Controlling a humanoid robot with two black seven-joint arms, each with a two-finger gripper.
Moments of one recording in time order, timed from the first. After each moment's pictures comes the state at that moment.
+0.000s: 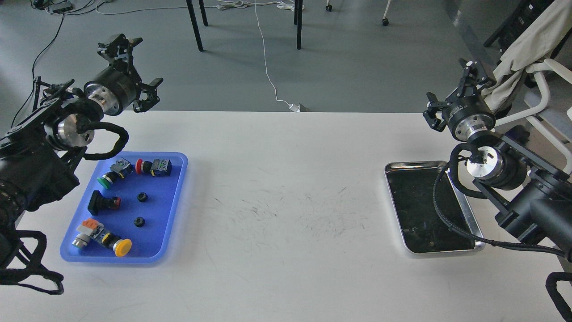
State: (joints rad) left arm -0.98 0.34 -0.61 -0.39 0.03 -0.37 -0.08; right arm 0.75 -0.39 0.68 0.84 0.05 -0.09 0.32
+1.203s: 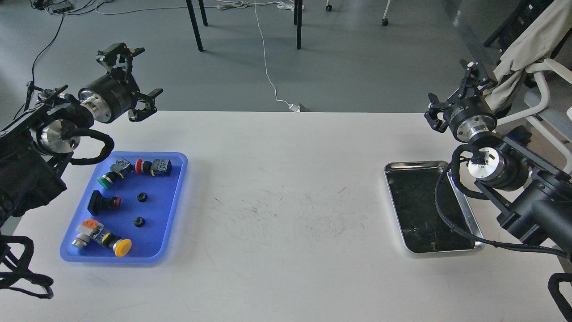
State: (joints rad) left arm -0.95 0.38 -0.59 -0.39 0.04 -0.49 -0.01; right arm 0.74 -0.39 0.68 0.84 0.05 -0.09 0.32
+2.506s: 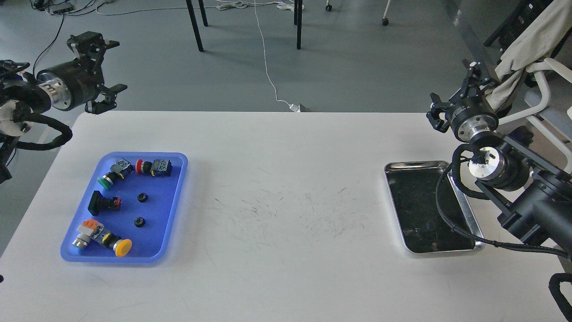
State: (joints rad) left arm -1.05 0.56 -0.35 -0.47 0.15 -0.49 0.05; right arm 0.74 -0.40 0.68 0.85 0.05 -0.11 0.32
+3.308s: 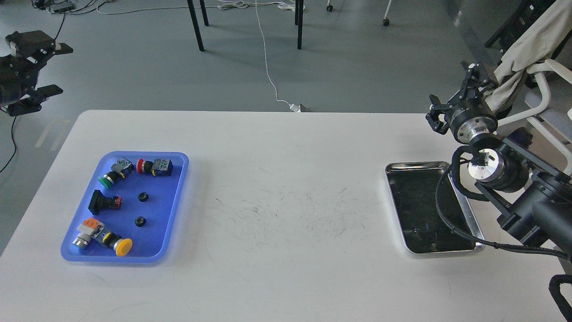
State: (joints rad) left arm -1.07 1.04 -0.31 -0.99 0.42 -0.49 0.05; right arm 0.74 -0.40 0.68 0.85 0.05 -0.11 0.32
